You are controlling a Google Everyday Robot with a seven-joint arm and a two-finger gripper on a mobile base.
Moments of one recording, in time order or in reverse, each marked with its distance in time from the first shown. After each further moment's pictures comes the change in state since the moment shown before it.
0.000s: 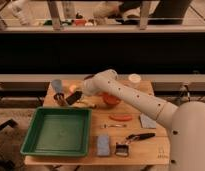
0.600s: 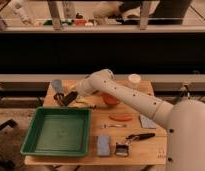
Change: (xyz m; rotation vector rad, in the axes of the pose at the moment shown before) arm -0.013 -0.013 0.005 0.006 -0.020 -0.030
